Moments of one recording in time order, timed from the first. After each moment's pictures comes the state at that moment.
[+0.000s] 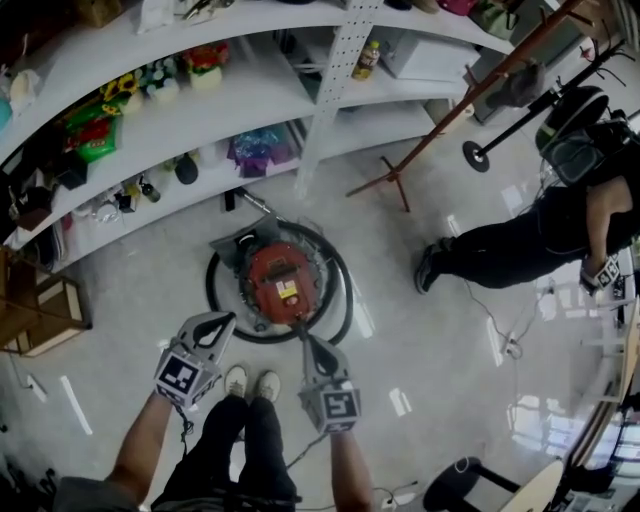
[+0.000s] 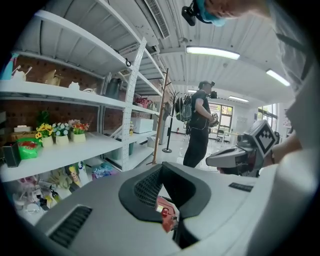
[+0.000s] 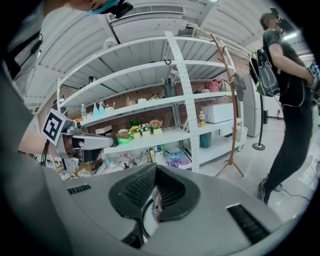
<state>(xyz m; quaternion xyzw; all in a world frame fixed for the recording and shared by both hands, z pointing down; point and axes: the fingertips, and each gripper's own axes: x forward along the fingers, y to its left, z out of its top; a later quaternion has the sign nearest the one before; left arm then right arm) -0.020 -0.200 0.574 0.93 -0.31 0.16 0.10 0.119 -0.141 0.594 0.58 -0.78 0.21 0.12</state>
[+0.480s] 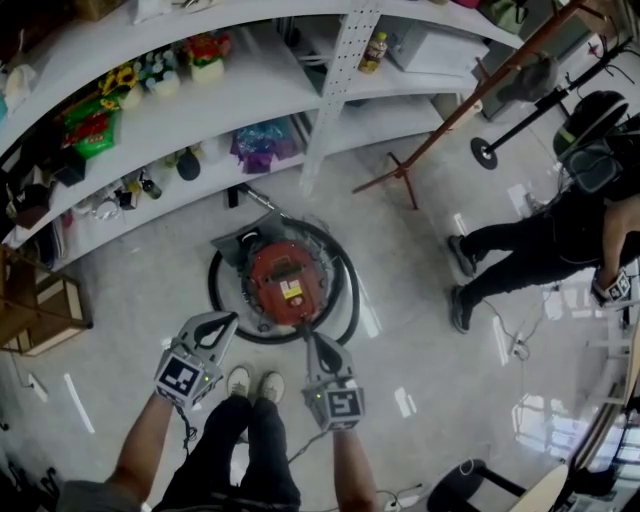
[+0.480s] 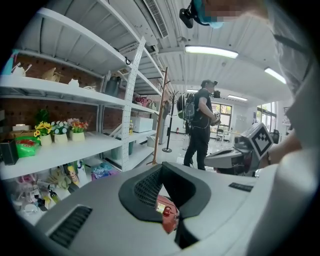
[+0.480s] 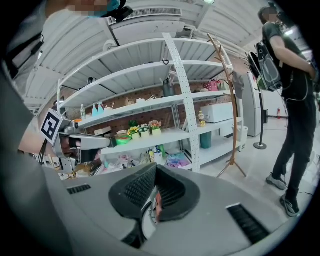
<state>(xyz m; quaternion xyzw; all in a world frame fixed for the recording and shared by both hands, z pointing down) -0.017 -0.205 0.601 0.93 -0.30 0.16 0.09 0.125 -0.152 0.627 0.58 -0.78 0.20 0.10</state>
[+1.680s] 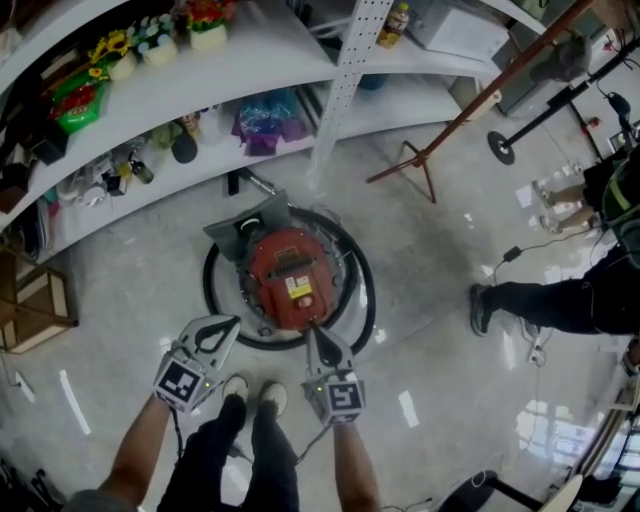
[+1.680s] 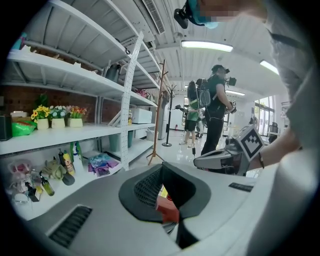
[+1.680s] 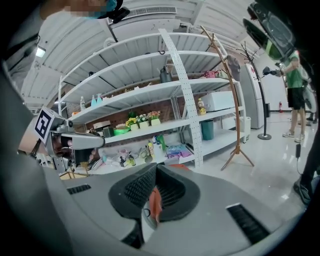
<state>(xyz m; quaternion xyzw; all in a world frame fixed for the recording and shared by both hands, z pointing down) -0.015 -0.201 0.747 0.94 -0.30 0.17 0.08 0.122 -0.173 0.785 0.57 -0.79 0.20 0.08</state>
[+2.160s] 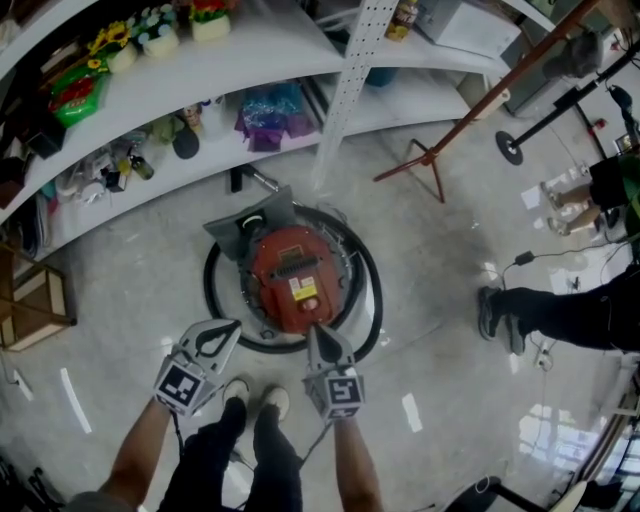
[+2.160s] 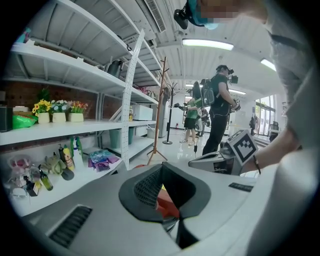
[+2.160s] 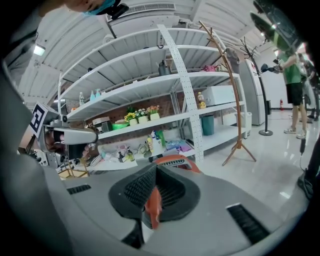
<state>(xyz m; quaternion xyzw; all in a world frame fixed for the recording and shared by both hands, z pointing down) -0.017 -0.199 0.788 0.94 -0.30 0.17 0.08 0.122 -0.187 0.840 0.57 -0.79 0.20 0.09</state>
